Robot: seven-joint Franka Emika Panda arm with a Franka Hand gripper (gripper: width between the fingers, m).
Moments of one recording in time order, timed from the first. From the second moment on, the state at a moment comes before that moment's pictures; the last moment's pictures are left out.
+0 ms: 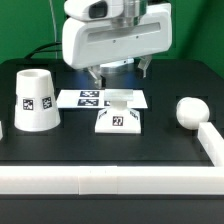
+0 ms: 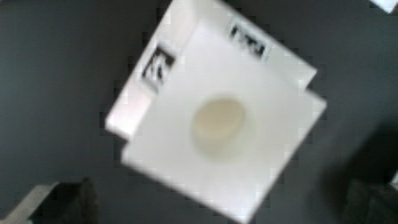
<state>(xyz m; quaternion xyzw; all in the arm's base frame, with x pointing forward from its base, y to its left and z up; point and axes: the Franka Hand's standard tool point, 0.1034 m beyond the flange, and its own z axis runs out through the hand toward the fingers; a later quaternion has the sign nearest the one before) 0.464 -0.003 0.080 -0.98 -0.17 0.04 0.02</state>
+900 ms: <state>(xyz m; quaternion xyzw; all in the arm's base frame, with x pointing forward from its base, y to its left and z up) 0.464 -0.001 0.064 -1.00 0.08 0.05 0.02</state>
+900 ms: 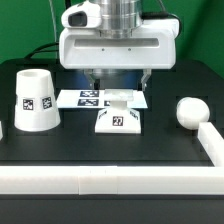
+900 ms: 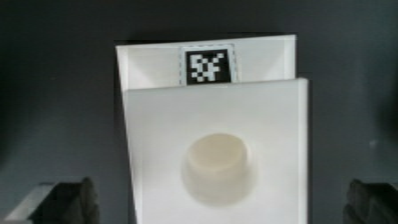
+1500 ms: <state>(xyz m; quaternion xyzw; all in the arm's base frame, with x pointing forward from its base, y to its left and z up) 0.461 0.002 0.046 -1.00 0.05 0.05 0.02</state>
